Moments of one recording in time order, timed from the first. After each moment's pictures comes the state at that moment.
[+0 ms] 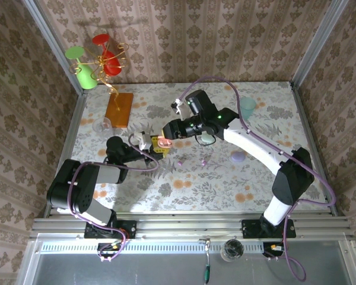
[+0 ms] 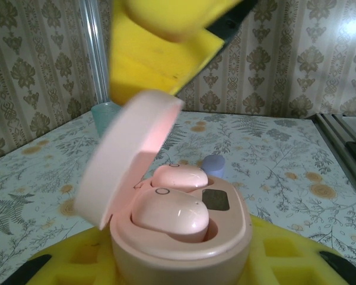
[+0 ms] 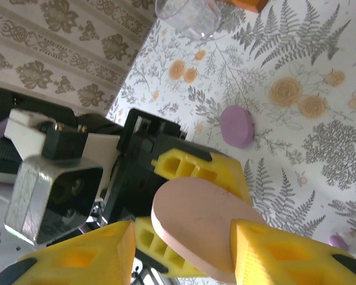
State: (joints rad) left arm -0.31 1.53 0.39 1.18 1.08 0.01; right arm 0.67 1.69 1.53 -0.57 -0.51 0.45
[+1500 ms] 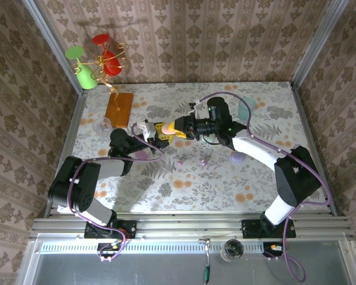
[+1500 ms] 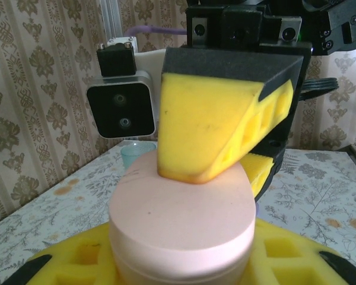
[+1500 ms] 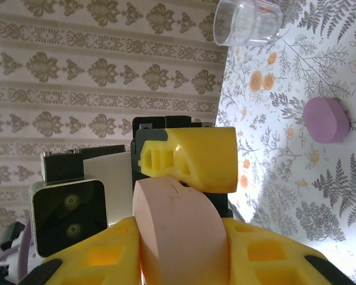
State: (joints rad) left arm -0.39 1.55 0.53 1.20 0.95 -0.05; right arm 0.52 1.64 1.13 0.17 -0.85 1.12
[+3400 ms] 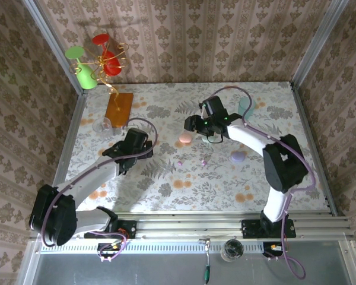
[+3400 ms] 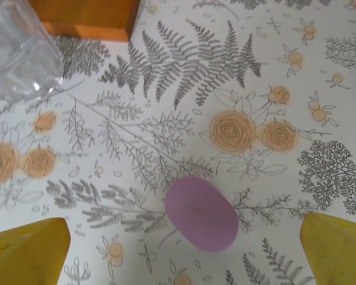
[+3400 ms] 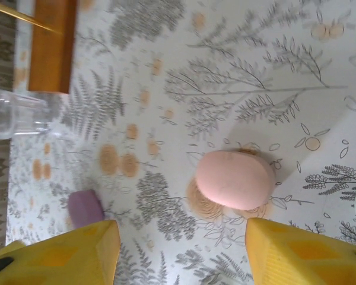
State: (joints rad) left arm -0.57 1.25 0.77 -0.46 -0.40 -0.49; right arm 0.46 1.79 1.29 -0.30 -0.29 0.65
